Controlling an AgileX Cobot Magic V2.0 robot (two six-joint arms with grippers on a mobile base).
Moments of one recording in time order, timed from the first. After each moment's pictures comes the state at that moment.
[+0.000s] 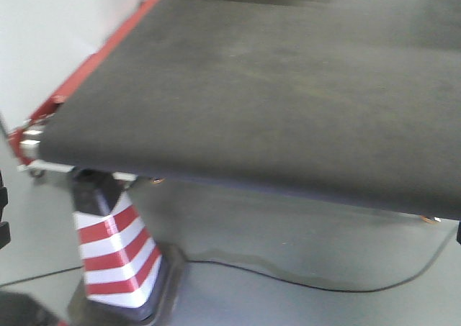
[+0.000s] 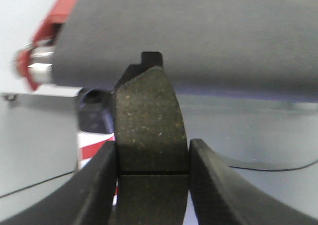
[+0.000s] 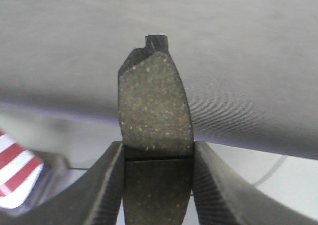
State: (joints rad) left arm -0.12 0.74 -0.54 -0.04 0.40 -0.05; right arm 0.00 0.66 -0.52 -0.09 0.41 0.07
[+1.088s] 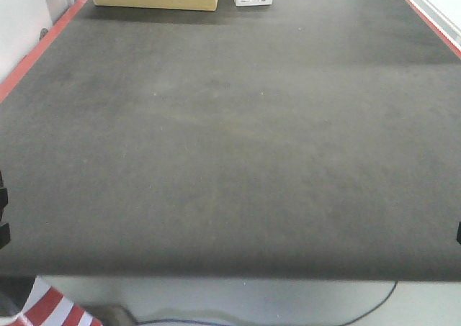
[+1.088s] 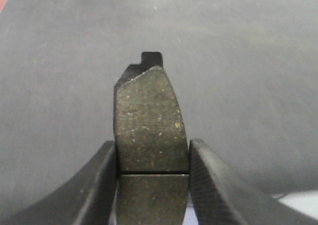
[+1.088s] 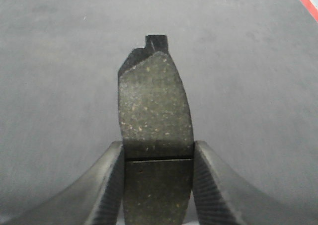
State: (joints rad) left arm -0.12 0.74 -0.54 -0.04 0.40 -0.05; right arm 0.00 0.66 -0.52 -0.09 0.41 0.07
